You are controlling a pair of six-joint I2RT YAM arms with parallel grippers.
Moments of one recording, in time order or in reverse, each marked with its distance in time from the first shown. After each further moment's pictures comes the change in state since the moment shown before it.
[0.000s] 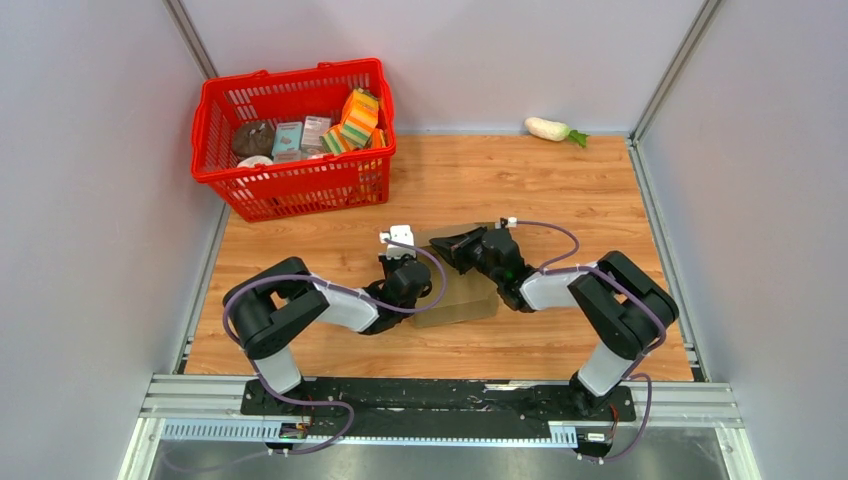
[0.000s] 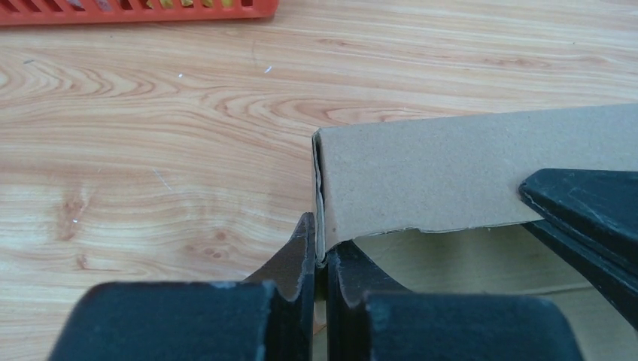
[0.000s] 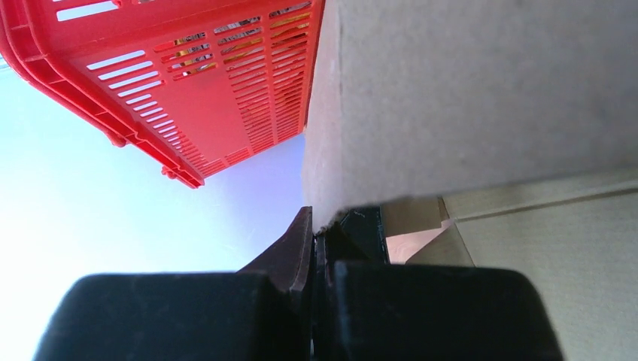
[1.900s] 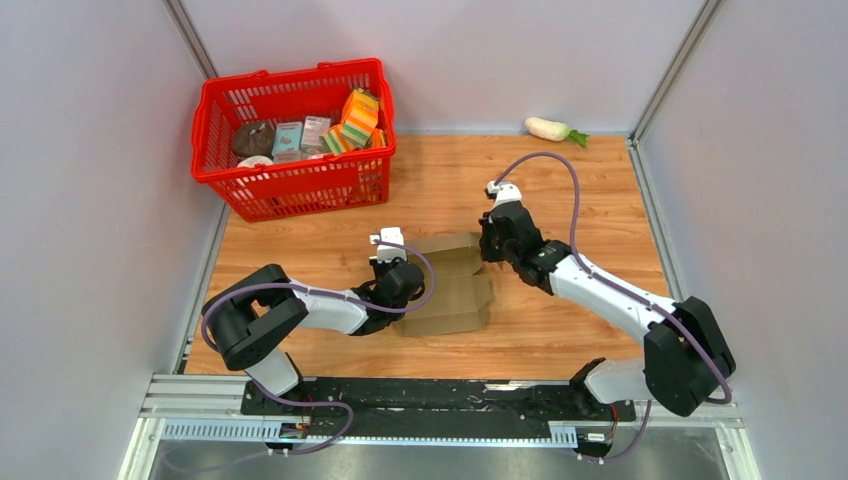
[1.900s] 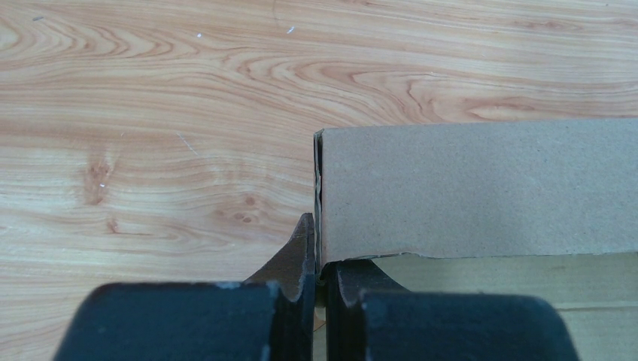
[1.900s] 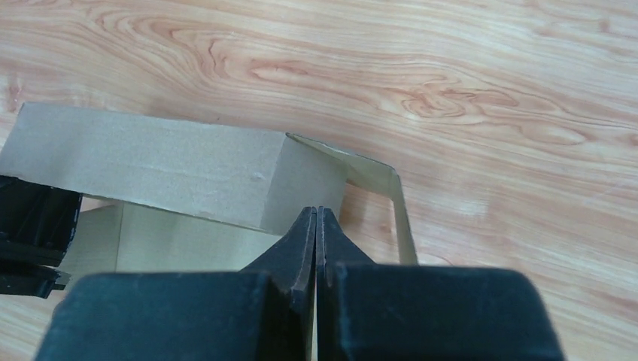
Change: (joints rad) left arm 0.006 -0.104 -0.031 -0.203 0.057 -0.110; right arm -0.022 -0.360 0.251 -0.932 0.231 -1.304
